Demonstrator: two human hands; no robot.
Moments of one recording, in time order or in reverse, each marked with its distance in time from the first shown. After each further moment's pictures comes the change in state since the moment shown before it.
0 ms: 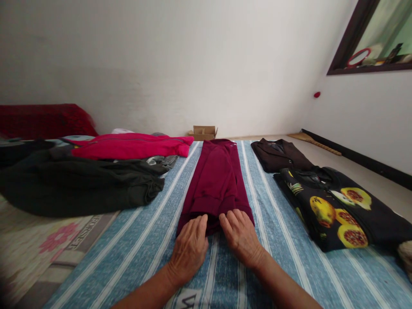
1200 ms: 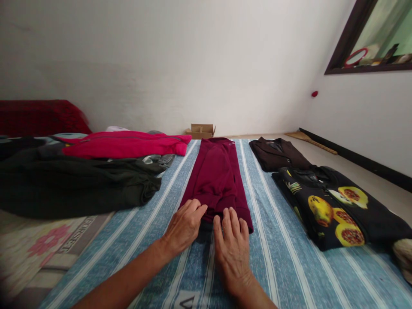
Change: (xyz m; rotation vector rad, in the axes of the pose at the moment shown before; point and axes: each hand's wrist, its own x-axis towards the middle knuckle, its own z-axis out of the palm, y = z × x) left_hand 0.057 -0.027 -0.033 -0.106 -0.293 0.019; right_hand -0.008 -0.051 0.009 -0.252 0.065 0.300
